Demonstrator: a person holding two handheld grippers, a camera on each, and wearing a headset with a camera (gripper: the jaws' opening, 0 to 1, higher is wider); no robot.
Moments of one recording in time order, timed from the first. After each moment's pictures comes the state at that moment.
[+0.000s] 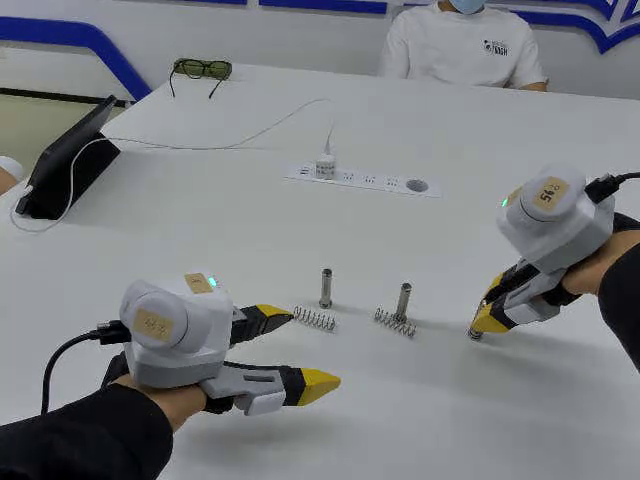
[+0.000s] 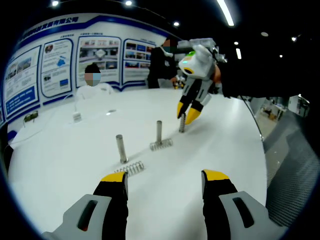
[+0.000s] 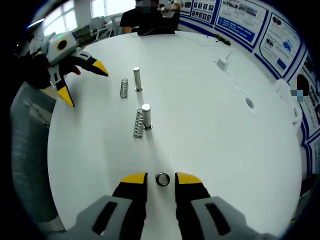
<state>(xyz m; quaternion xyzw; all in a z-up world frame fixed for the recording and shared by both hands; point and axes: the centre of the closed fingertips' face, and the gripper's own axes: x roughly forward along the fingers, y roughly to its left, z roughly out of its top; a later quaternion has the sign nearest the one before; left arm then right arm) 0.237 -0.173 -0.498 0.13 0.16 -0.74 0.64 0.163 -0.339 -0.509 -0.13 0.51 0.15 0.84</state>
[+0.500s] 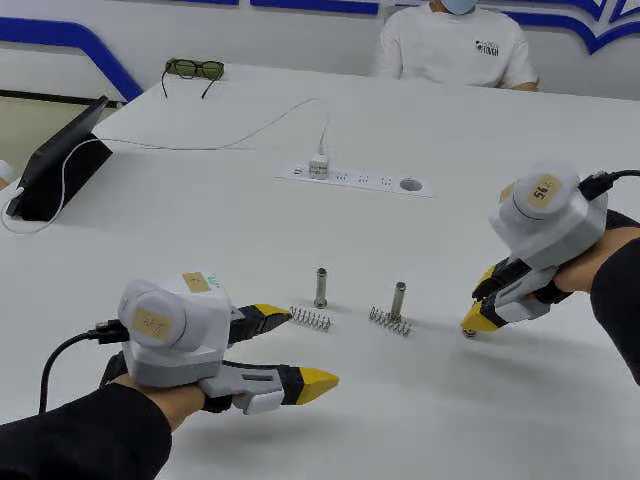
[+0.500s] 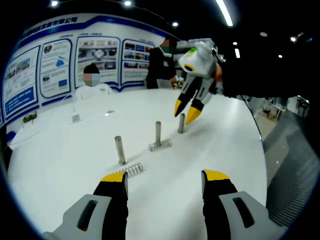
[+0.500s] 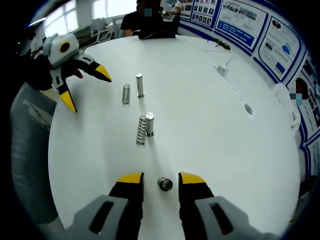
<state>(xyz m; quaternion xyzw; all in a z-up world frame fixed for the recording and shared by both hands) 0.236 -0.175 -0.498 0.13 0.16 -0.75 0.63 0.169 -0.330 -0.500 -0.14 0.49 0.15 0.84</state>
